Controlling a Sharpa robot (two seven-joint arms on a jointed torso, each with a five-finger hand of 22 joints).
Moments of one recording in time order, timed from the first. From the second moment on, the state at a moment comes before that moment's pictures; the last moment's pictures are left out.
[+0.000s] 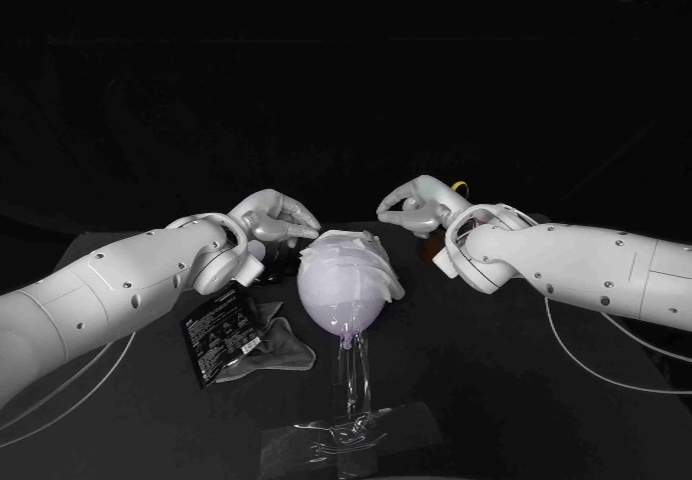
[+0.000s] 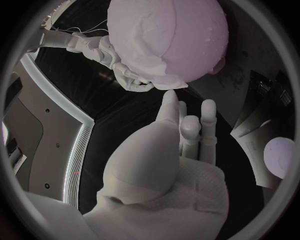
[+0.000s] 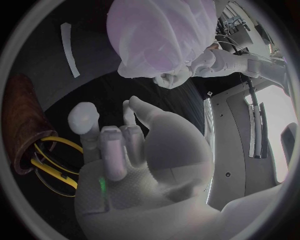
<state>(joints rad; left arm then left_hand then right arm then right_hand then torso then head) 1.28 -0.48 -0.09 0.99 -0.62 -0.07 0.24 1.84 0.12 -0.29 0.11 0.05 0.96 0.12 0.48 0.28 0.78 0.06 0.92 0.38 1.05 0.01 1.47 0.93 0.17 0.73 0.15 1.14 0.81 1.34 -0.78 -0.19 1.41 -0.89 -0.56 0.01 1.21 -0.02 0.45 -0.11 0.04 0.96 0.14 0.20 0.53 1.47 0.05 1.50 1.31 1.47 -0.01 1.57 1.31 0.10 1.23 0.09 0.98 1.31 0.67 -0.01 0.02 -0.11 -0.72</state>
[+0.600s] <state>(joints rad) 1.28 -0.50 -0.09 1.00 -0.62 -0.06 0.23 1.79 0.15 -0.31 0.17 0.06 0.87 0.14 0.42 0.28 0.73 0.09 0.91 0.37 0.98 0.04 1.47 0.86 0.17 0.71 0.15 1.14 0.82 1.34 -0.73 -0.19 1.34 -0.88 -0.37 -0.02 1.25 -0.04 0.44 -0.13 0.04 0.89 0.15 0.10 0.46 1.47 0.07 1.43 1.31 1.47 0.00 1.55 1.31 0.12 1.18 0.11 0.91 1.29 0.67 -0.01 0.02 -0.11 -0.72</state>
